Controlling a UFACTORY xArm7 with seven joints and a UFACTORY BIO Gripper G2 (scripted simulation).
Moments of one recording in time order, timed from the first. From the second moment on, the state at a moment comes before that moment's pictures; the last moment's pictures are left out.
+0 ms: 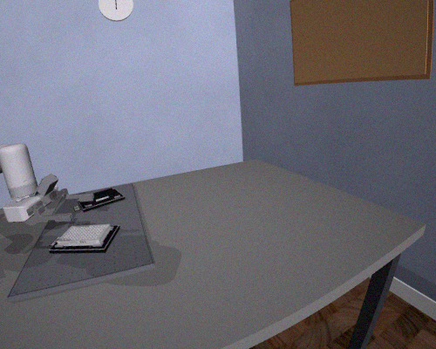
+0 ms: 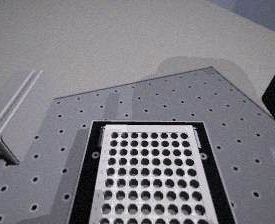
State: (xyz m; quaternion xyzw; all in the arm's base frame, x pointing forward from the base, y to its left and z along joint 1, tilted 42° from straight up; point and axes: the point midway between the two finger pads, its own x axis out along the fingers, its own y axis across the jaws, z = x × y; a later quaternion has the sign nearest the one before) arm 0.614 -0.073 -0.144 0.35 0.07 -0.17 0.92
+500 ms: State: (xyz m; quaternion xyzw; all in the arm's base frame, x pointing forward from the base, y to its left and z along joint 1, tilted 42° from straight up) arm 0.611 -0.072 -0.135 0.35 0.06 -0.14 0.92
